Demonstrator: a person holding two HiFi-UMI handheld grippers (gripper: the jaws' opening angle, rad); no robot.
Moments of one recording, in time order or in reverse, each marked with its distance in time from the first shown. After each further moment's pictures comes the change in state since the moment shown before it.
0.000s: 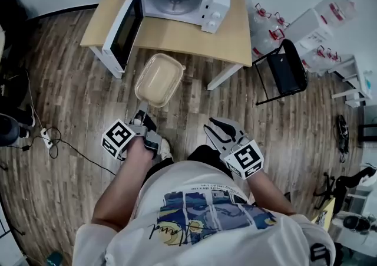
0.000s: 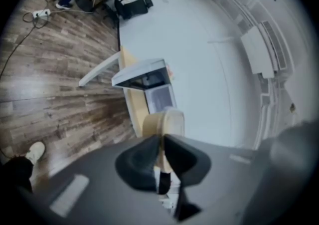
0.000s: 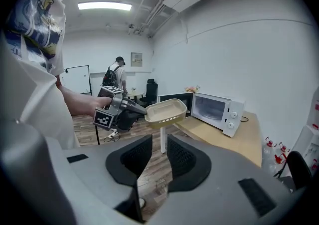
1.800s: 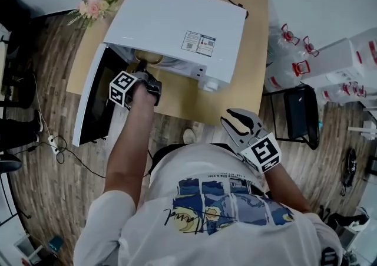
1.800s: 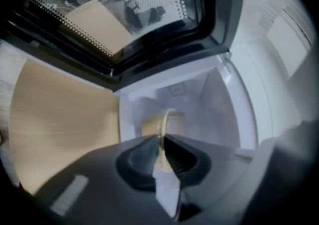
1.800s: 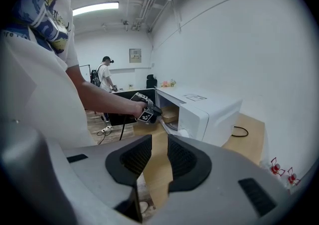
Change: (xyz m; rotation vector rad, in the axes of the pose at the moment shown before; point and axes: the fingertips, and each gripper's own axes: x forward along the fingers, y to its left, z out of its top) left arm 0.471 0.022 0.163 -0.091 -0.253 0.189; right arm 0.143 -0.384 0.045 -0.045 0.054 0.131
